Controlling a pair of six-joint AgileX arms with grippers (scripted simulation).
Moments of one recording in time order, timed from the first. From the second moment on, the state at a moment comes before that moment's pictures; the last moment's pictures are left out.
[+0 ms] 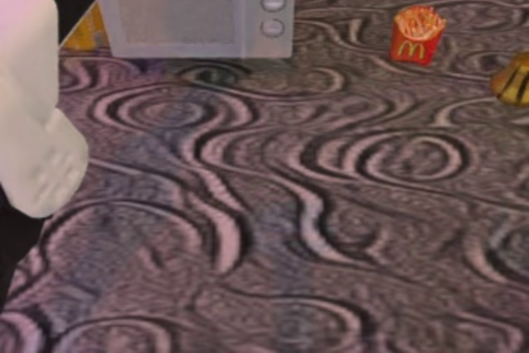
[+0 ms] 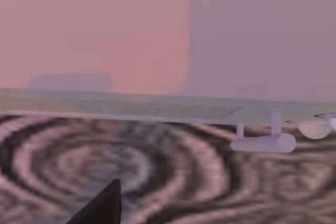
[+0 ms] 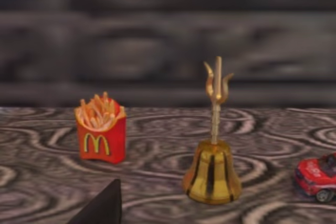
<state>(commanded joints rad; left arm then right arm) -0.54 2.39 2.62 -1.33 -0.26 -0.49 0.00 0.00 0.00 0.00 0.00 0.00</state>
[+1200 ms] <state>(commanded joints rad) -0.51 2.46 2.48 -1.11 -0.25 -0.45 0.00 0.00 0.00 0.00 0.00 0.00</state>
